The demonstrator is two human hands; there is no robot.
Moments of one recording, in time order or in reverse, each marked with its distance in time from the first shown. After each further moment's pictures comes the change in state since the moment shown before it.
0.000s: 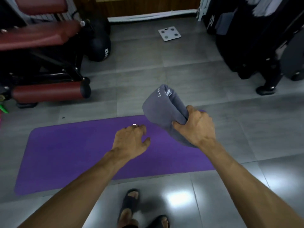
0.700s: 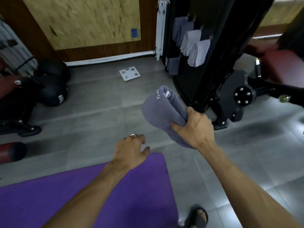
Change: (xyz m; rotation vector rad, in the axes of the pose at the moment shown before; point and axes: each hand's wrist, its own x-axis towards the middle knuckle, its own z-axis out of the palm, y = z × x) left_hand 0.289 0.358 -0.068 -0.026 0.079 0.112; right_hand 0.256 0.283 -0.272 0.029 0.185 0.048
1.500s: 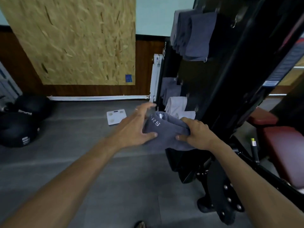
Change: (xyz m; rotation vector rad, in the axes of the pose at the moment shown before) left_hand 0.483 0.167 -0.164 -0.431 0.221 0.243; right_hand 0.500 0.150 -0.120 -0.066 -0.308 -0.385
